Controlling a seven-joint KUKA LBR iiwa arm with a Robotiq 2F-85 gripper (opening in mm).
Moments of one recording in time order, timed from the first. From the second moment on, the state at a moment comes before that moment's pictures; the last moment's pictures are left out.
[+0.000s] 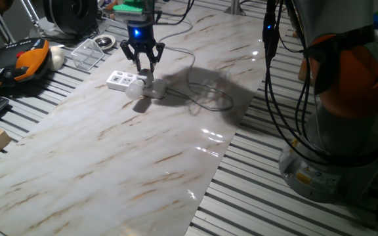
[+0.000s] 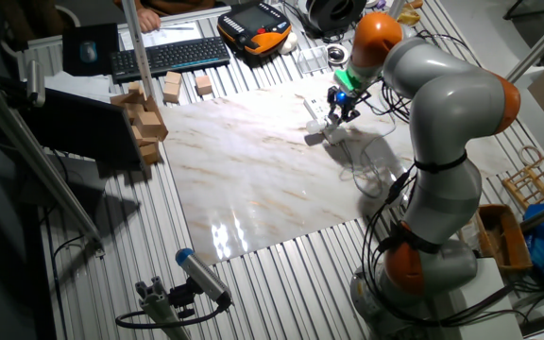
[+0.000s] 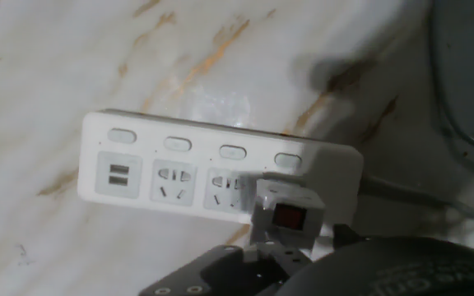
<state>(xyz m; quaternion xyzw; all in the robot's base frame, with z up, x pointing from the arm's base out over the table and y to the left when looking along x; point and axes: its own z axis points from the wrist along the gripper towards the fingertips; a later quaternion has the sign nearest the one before) 0.590 -0.070 0.127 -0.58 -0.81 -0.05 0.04</state>
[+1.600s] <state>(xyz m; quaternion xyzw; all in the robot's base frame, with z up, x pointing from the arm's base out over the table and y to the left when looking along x) 0.594 -0.074 0.114 -0.57 -0.82 -0.04 0.03</state>
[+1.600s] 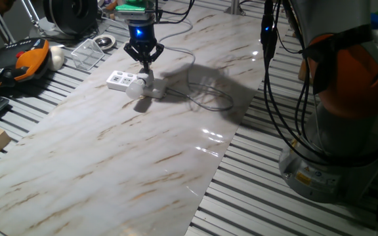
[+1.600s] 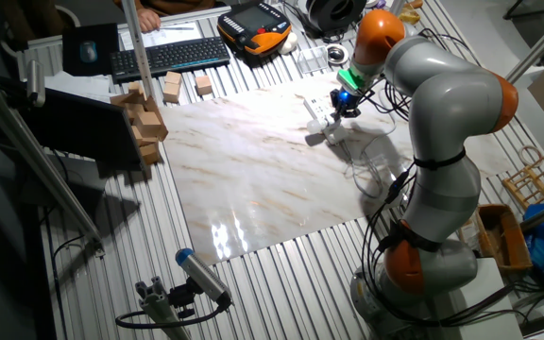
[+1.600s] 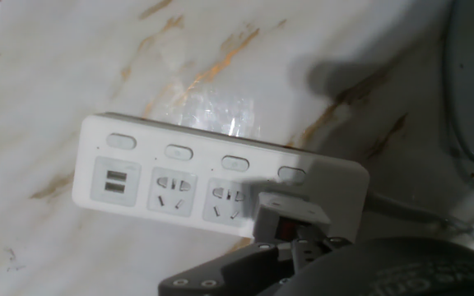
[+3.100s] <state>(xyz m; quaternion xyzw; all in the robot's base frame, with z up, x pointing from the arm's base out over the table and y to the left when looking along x) 0.593 -0.070 0.117 -0.57 -0.82 -0.03 0.04</state>
